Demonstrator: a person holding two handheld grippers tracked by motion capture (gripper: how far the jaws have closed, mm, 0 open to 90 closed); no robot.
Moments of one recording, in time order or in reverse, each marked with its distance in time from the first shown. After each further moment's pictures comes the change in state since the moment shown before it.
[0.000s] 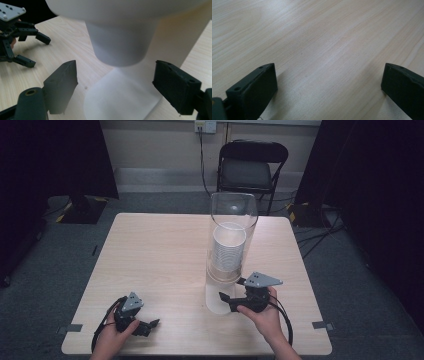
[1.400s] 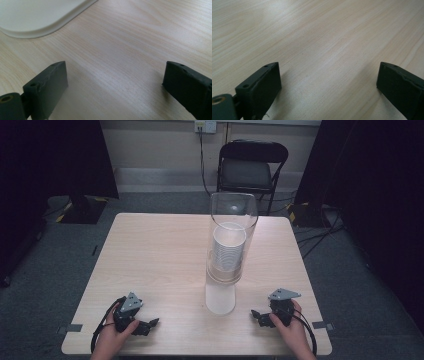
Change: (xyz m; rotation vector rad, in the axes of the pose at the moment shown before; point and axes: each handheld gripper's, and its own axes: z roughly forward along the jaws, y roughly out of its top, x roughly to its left) left arm 0.000 -0.001 -0.002 -0.013 0.001 -0.005; right arm -0.061 -0.094 -0.034 0.314 -0.204 0.041
